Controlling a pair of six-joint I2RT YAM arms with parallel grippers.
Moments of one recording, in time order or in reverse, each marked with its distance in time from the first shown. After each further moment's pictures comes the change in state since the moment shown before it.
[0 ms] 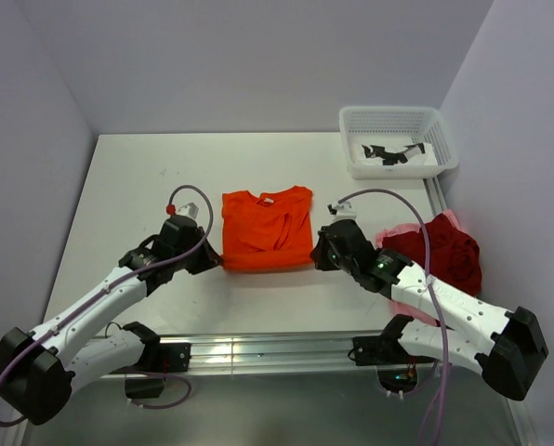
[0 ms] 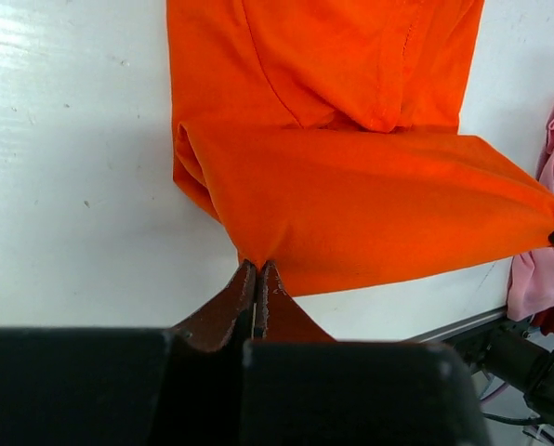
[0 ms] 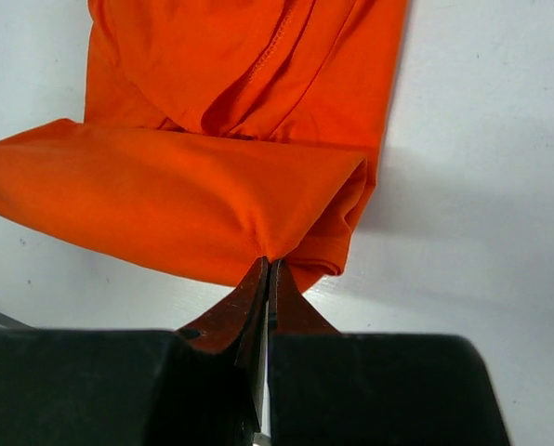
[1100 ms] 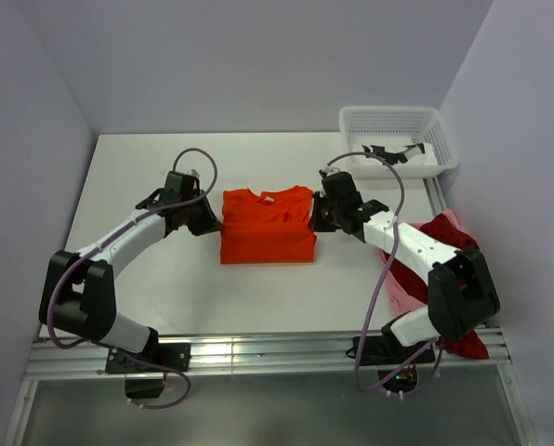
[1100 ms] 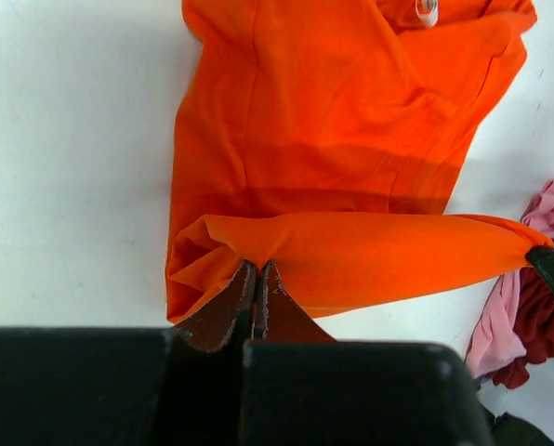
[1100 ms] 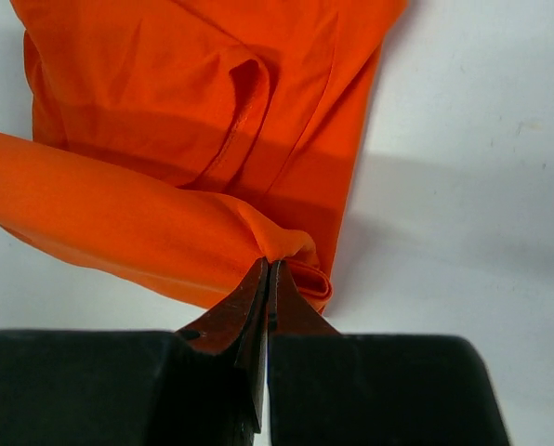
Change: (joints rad) left arm 0.242 0.488 0.312 0.061 0.187 0.112; right arm -0.294 0.455 0.300 0.027 -0.251 -0.203
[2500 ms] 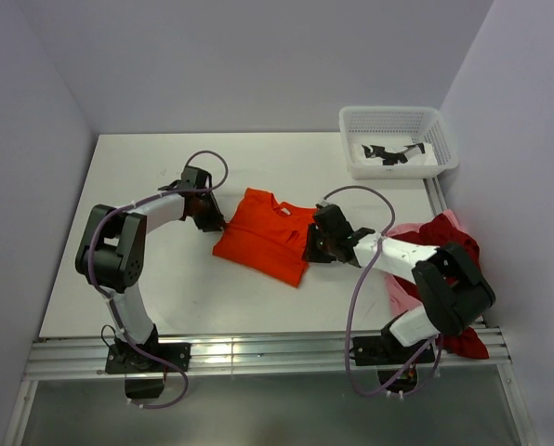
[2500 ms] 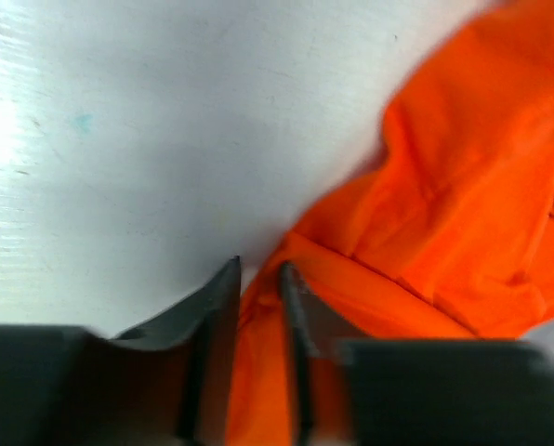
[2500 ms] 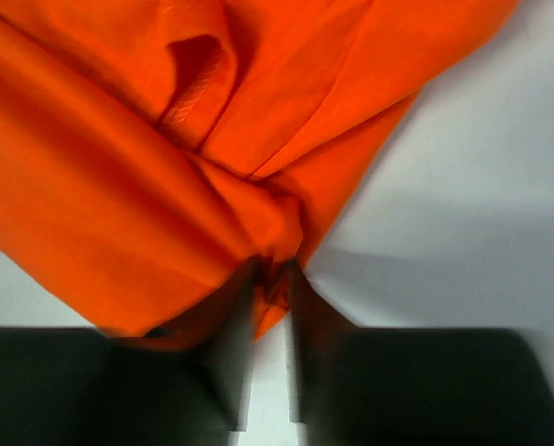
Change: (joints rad) left arm 0.028 0.371 0.176 0.033 -0.056 0.029; right arm 0.078 0.065 -0.236 0.194 0.000 0.168
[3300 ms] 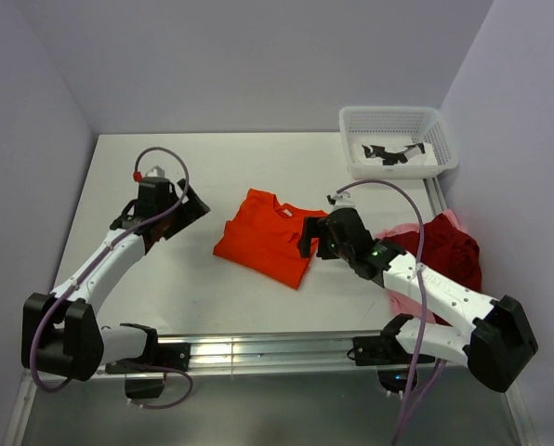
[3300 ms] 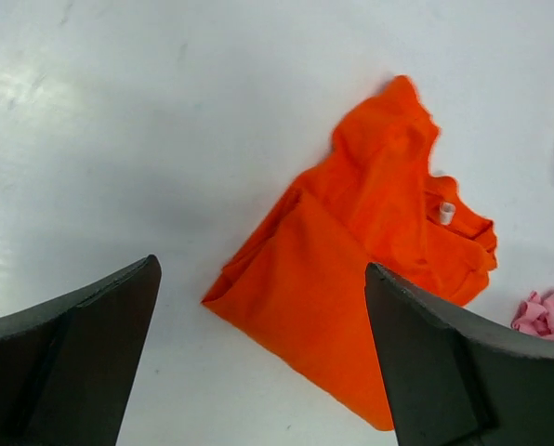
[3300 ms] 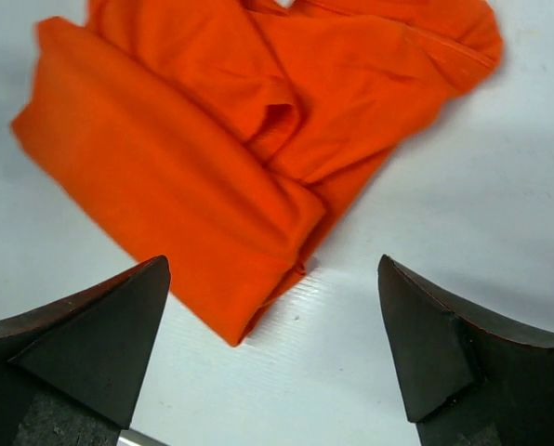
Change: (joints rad) left arm 0.046 -0.571 -0.231 0.014 -0.157 -0.049; right arm 0.086 -0.383 -0.035 -0.132 0.194 -0.056
